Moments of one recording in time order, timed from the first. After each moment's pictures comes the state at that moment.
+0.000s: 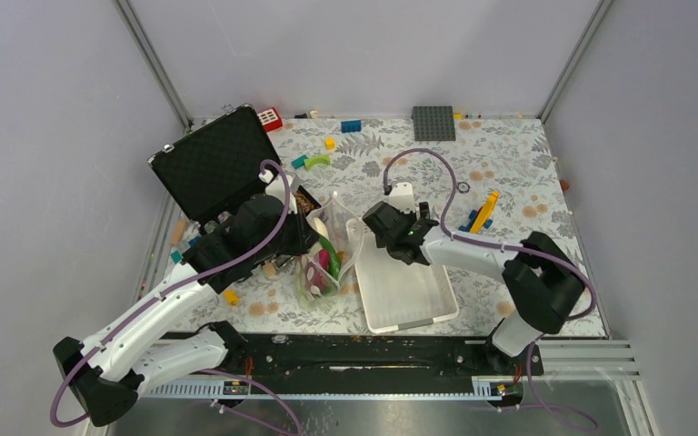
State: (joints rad) left arm -0.74 0.93 0.94 -0.60 -0.06 -0.58; right arm 0.86 1.65 0.98 -0.36 0.73 0.56
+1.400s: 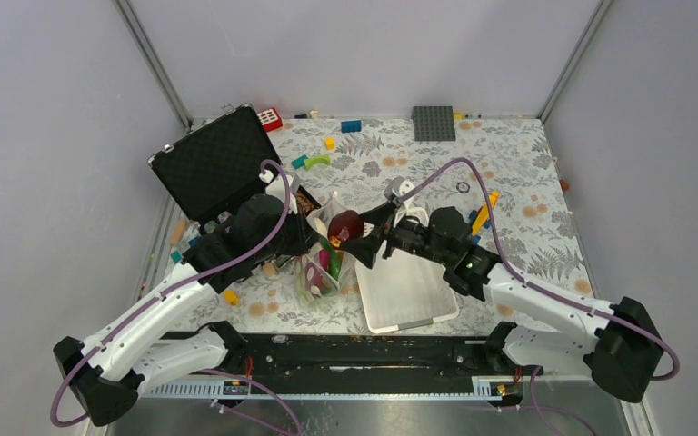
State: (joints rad) left arm -0.74 0.93 0.94 -0.60 -0.06 -0.59; right arm 0.85 1.07 0.67 0.37 -0.28 0.21
